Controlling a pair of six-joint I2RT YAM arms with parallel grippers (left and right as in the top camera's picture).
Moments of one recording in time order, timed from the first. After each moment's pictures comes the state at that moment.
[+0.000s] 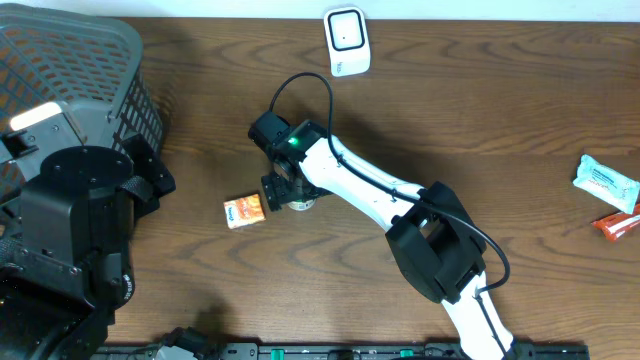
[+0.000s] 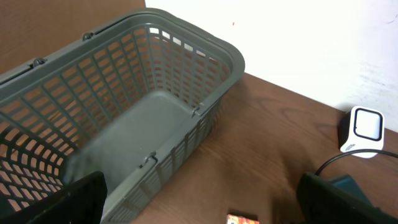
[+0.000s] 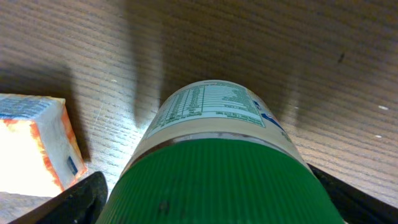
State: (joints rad) left arm -0.37 1.07 1.81 -1.41 -0.66 -0.54; right arm 0.82 2.24 1.81 -1.03 -0.03 0.51
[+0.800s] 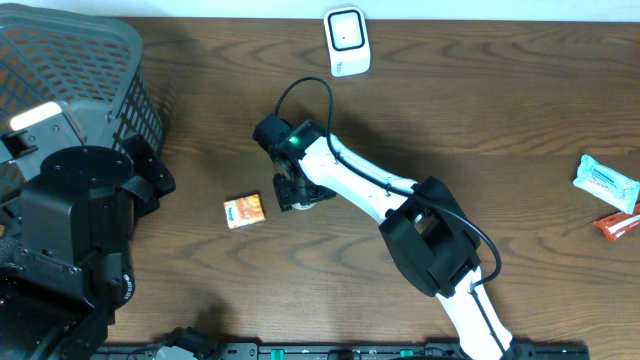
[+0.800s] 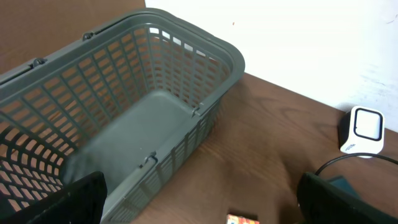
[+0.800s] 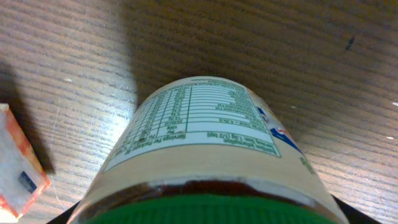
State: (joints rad) left arm -0.37 1.07 1.81 -1.41 -0.66 -0.54; right arm 0.80 2.28 1.82 -1.06 -0.04 0.52
